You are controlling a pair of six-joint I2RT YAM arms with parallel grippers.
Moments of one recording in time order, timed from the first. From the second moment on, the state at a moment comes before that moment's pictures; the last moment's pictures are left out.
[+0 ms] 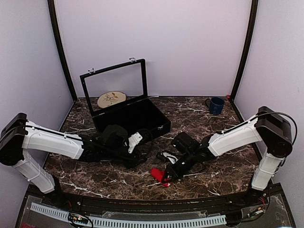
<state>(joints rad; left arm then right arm) -0.99 1.50 0.75 0.05 0.07 -0.10 1.00 1.75 0.84 -0.16 -0.56 0.48</state>
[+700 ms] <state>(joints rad) -1.25 1.65 0.77 0.09 -0.05 0.55 0.92 1.74 0.74 -0.05 -0.78 0.67</state>
